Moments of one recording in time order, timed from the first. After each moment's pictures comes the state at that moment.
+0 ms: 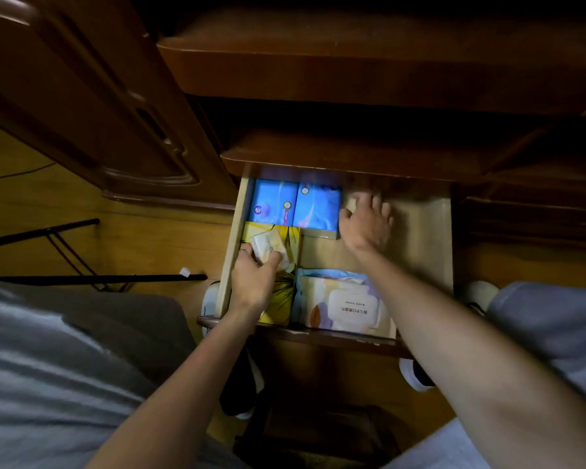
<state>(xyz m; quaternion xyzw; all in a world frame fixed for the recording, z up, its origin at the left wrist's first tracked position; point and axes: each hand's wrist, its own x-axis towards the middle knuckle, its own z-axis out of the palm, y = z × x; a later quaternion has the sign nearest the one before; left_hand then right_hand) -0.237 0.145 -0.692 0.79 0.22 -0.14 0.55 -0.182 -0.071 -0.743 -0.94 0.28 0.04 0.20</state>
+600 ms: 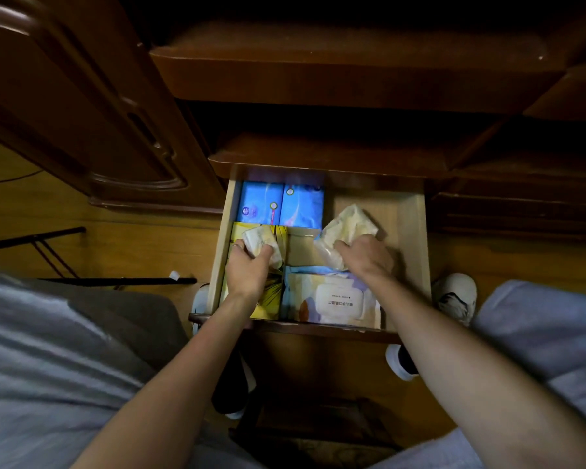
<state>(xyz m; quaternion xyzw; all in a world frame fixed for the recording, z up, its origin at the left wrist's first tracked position) -0.237 0.135 -0.685 0.78 0.24 -0.13 0.56 -0.248 -0.087 -0.713 -0.89 0.34 0.20 0.23</state>
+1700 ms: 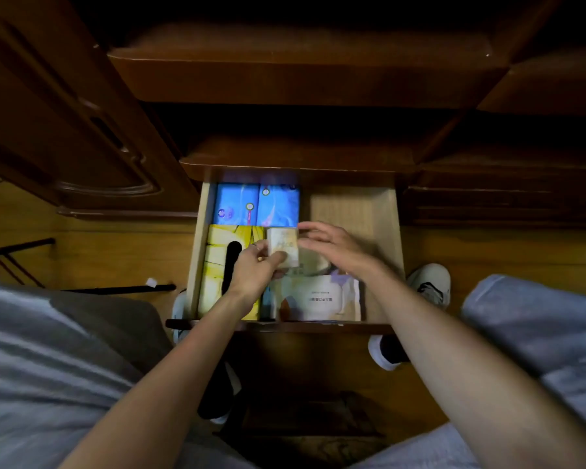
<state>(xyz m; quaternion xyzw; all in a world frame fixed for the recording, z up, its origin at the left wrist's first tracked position) -0.246 0.099 -0.682 0.73 0.13 -0.28 0.61 -0.261 -0.095 -0.676 -0.75 0.16 0.24 0.59</state>
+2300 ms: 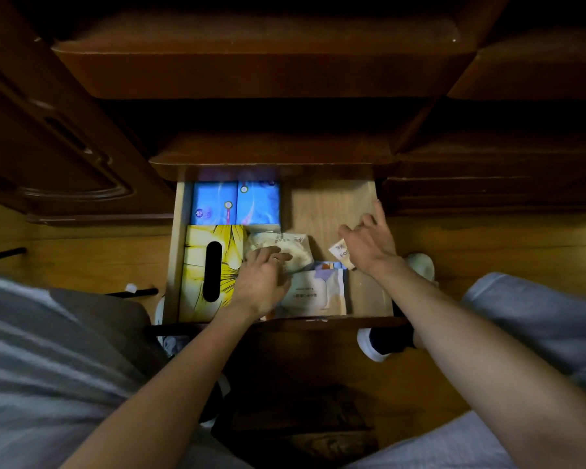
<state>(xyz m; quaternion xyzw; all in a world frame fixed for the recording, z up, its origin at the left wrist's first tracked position) -0.265 0.078 -0.706 0.93 -0.25 -0.21 0.19 -0.284 -0.165 -0.690 -0.96 0.03 0.23 -0.13</state>
